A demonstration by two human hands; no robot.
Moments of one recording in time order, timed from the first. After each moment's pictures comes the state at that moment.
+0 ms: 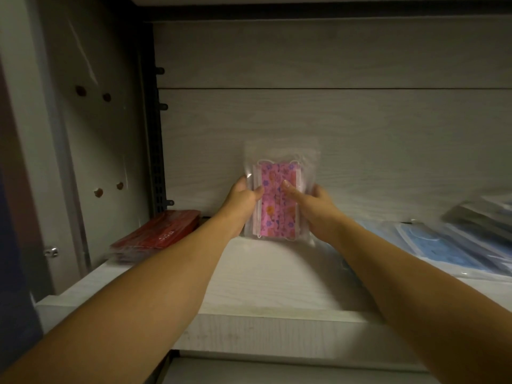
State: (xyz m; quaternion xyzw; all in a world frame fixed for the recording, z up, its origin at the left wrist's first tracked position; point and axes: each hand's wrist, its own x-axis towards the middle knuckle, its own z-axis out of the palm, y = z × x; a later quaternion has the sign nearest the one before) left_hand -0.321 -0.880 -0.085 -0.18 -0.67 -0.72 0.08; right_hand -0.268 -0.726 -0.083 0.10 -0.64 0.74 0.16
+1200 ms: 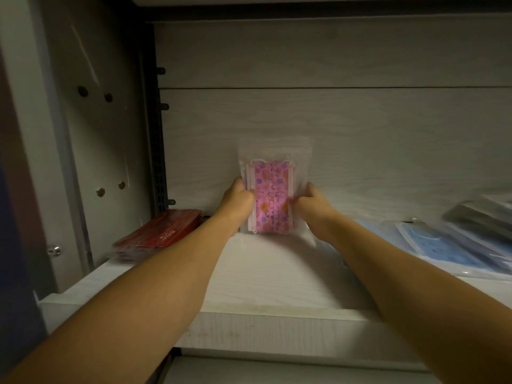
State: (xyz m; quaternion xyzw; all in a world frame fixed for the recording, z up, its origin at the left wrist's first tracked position) left_hand -0.329 -0.894 -0.088 -0.14 -0.77 -0.61 0.10; right_hand -0.289 -0.726 -0.088 0.01 -0.75 0.64 0.18
